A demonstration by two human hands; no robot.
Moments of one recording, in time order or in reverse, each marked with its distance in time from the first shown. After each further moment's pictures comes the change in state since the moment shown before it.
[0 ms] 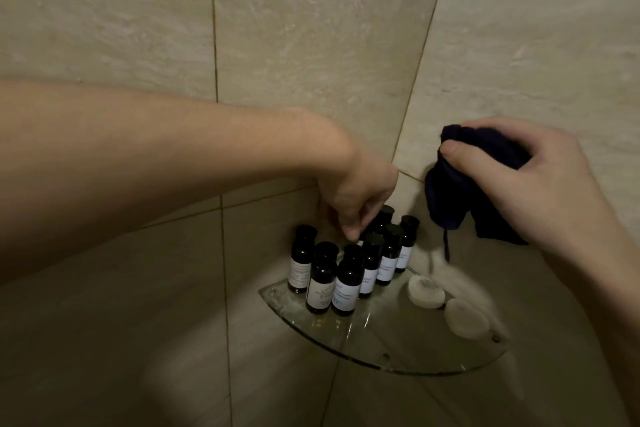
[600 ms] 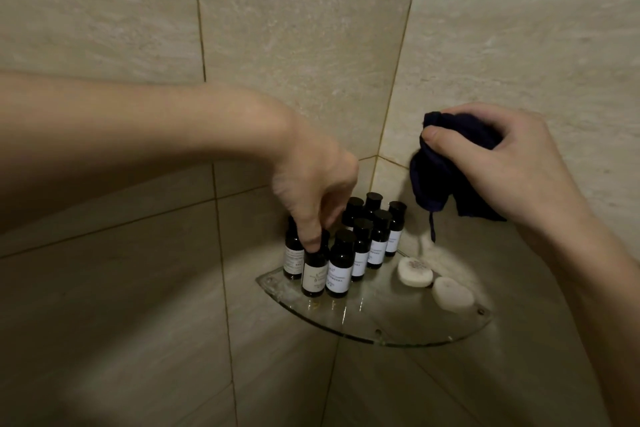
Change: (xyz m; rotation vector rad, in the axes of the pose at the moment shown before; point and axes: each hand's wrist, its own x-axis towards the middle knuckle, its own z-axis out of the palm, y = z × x) left_hand -0.054 0.006 -0.001 0.027 -0.070 -0.041; right_hand -0.003 -0.007 0.001 -0.032 -0.002 0.025
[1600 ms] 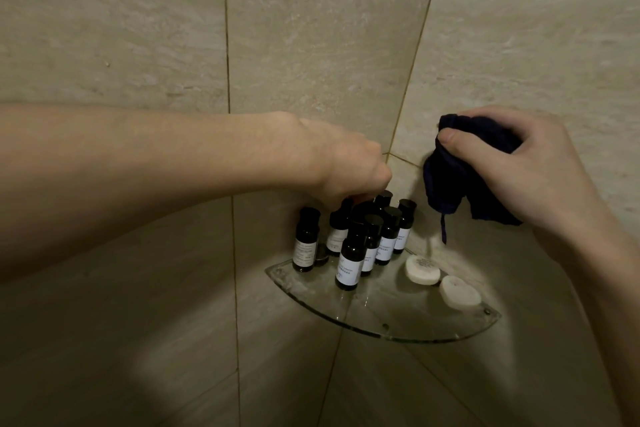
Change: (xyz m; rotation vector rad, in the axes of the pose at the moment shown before) left_hand 0.030 0.004 0.011 0.366 0.278 0.047; right_hand -0.002 0.002 -0.003 0.007 -0.041 0.002
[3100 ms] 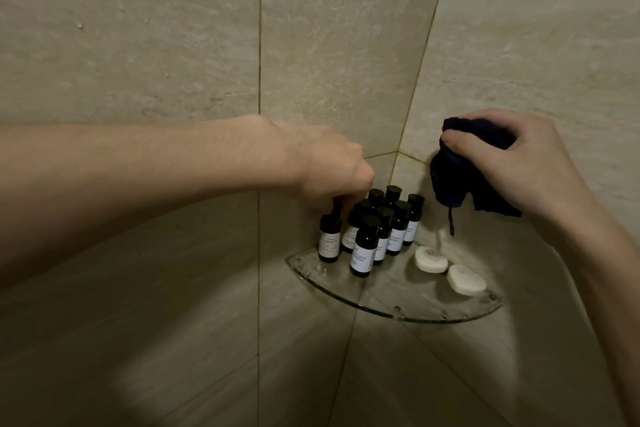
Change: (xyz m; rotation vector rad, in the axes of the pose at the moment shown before) left_hand -0.049 0.003 0.005 0.040 -0.004 -0.038; right_hand -0.002 -0.002 0.002 -0.046 0.006 0.029
